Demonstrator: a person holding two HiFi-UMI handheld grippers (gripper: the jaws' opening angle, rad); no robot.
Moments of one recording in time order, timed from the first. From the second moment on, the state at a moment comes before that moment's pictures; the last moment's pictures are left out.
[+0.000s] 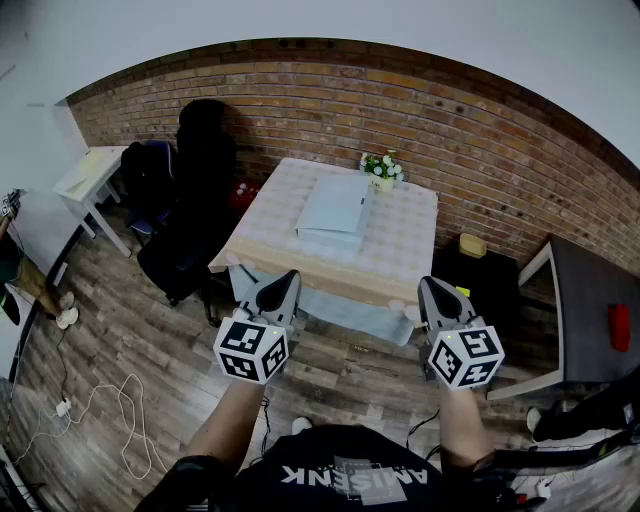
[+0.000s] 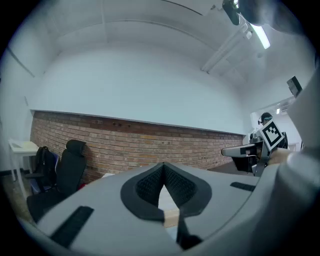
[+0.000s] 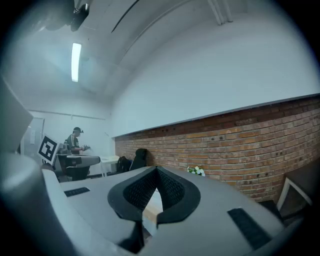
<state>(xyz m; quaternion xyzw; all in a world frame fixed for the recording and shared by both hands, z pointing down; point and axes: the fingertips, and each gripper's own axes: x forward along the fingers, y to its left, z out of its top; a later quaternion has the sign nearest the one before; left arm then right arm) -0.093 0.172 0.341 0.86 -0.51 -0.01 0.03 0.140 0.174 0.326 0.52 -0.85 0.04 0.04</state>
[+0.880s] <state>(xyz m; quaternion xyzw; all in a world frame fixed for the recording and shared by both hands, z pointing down) -0.100 0.161 0.342 0.86 -0.50 -0.01 0.03 0.137 0.162 0.326 0.53 -0.84 0.07 0.01</state>
